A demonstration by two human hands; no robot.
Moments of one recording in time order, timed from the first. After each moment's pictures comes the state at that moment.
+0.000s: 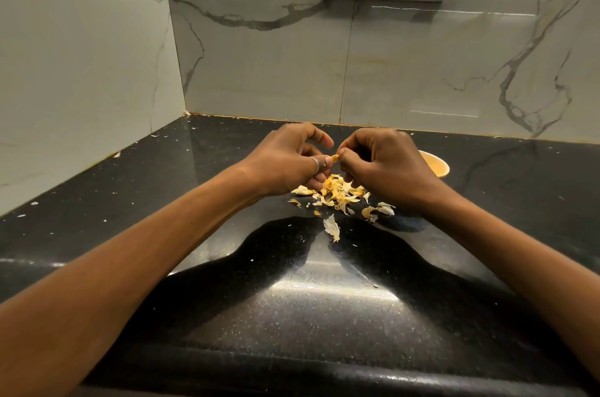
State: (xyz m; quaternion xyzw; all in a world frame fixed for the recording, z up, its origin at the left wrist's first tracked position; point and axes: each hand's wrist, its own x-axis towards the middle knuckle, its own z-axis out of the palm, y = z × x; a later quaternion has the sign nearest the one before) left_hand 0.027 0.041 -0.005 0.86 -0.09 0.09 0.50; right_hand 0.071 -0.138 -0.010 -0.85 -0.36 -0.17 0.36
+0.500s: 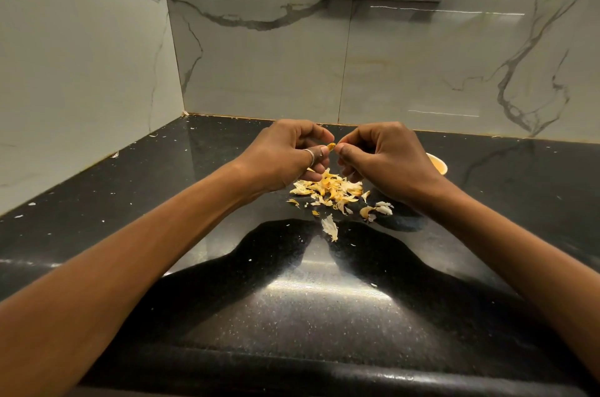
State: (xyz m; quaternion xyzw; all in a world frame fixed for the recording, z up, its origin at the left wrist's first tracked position) left_hand 0.027 0.043 -0.003 0.84 -0.08 0.11 0.53; right_hand 0.071 -0.139 -0.003 -0.83 -0.34 -0.15 0.41
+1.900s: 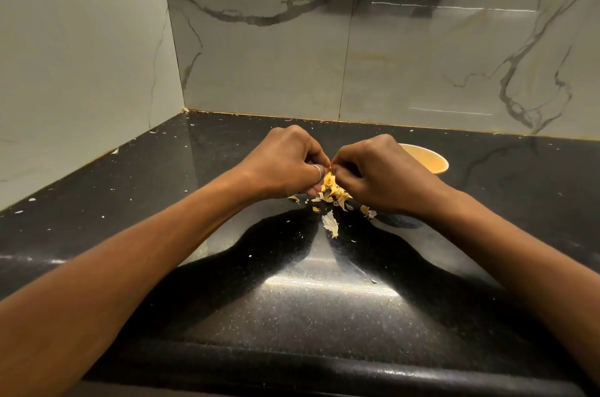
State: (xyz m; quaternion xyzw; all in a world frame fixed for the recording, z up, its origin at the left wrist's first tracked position) left_hand 0.026 0.039 -0.011 0.92 -0.11 0.14 0.34; right_hand 0.074 -0.140 -0.015 -0.83 -0.47 -0.23 0.17
